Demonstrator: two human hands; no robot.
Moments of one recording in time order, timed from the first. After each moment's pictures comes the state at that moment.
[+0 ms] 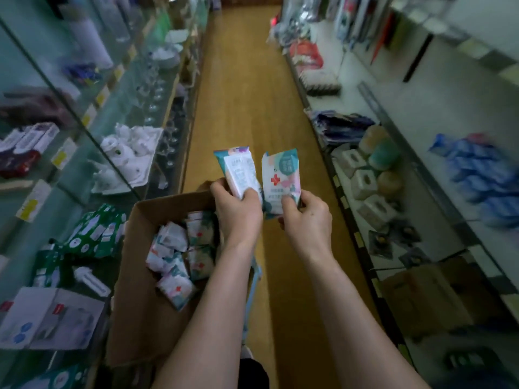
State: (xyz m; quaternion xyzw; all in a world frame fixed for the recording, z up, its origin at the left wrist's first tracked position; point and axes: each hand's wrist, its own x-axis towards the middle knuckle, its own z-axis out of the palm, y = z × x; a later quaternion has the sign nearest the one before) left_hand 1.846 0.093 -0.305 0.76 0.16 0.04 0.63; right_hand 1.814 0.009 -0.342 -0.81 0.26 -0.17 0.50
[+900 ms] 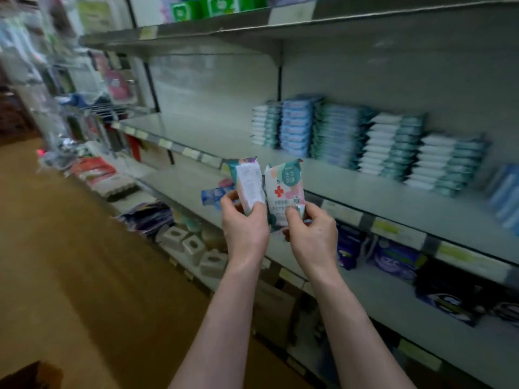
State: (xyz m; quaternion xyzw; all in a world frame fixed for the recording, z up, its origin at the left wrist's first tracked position) left_hand 1.584 -0.244 -0.195 0.64 -0.25 -0.20 0.70; right_hand 1.513 -0.292 -0.232 -0.62 0.47 -0.51 0.37
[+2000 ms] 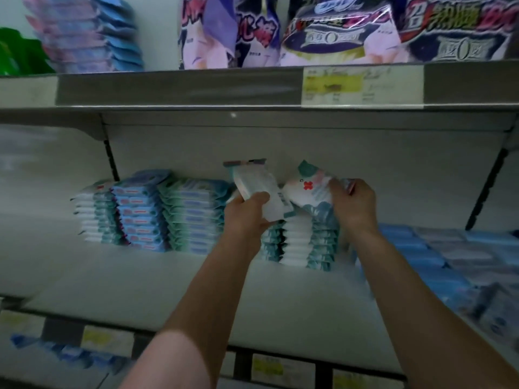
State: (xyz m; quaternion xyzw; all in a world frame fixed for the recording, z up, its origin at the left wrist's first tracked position) left_hand 1.436 -0.547 -0.097 0.43 -0.32 -0.58 0.61; right_hand 1.268 -0.577 -0.111 -0.47 0.59 -0.63 0.17
